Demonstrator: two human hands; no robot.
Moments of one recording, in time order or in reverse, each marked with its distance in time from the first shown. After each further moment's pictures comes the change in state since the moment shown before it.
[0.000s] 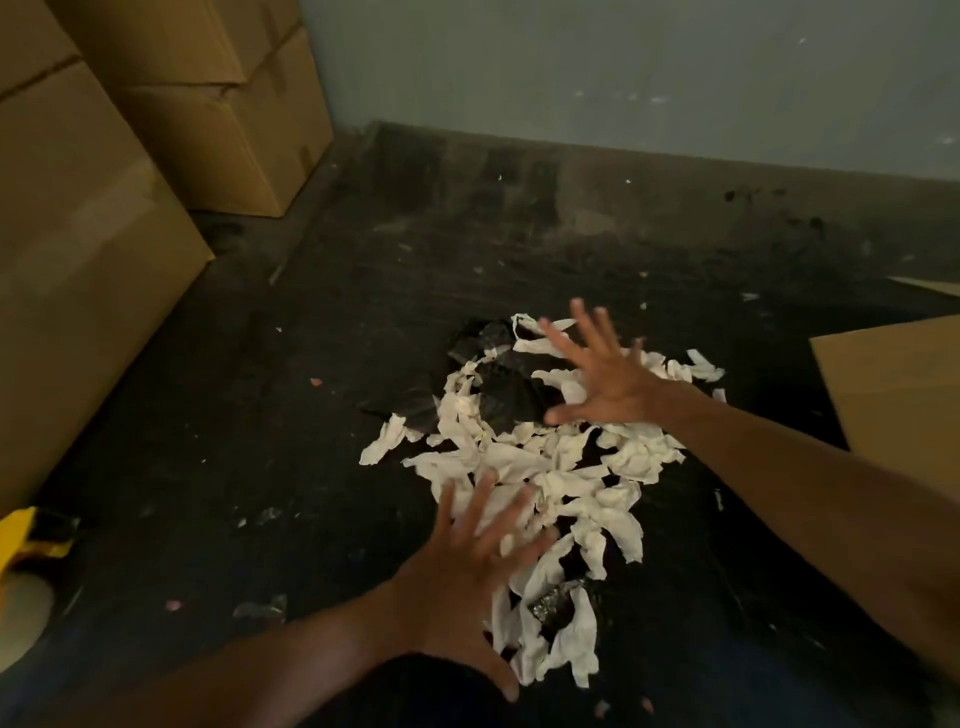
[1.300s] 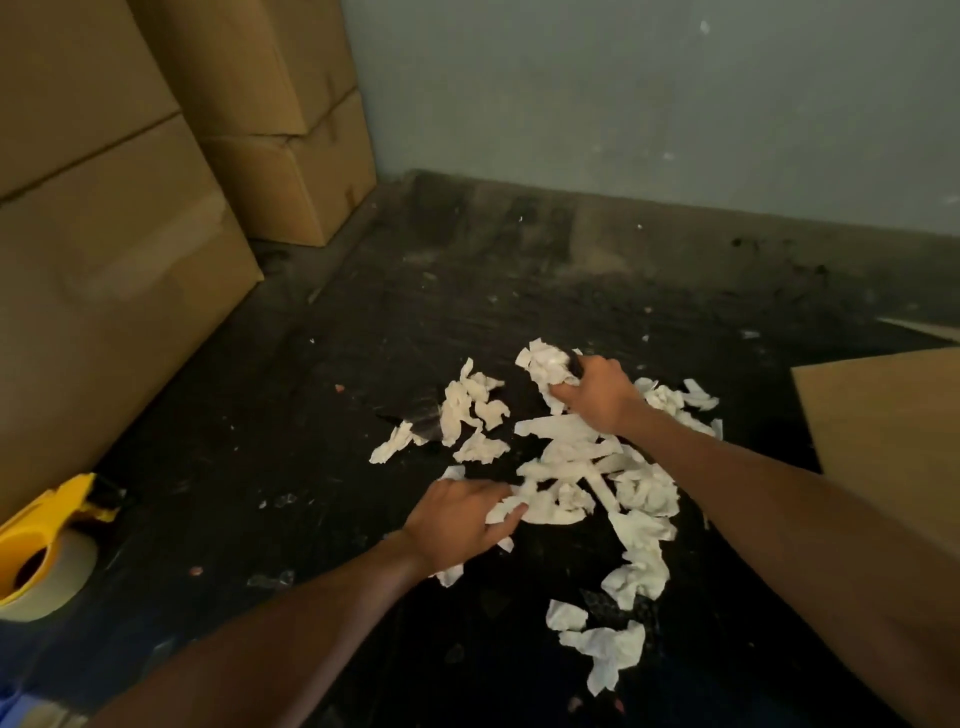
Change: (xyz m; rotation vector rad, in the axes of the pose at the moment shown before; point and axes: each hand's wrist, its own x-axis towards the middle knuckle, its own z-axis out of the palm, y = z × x) left_hand 0.028 -0.005 -0.014 -0.113 0.489 -0.228; right_hand -0.026 -0.045 -0.024 0.388 0.174 0.314
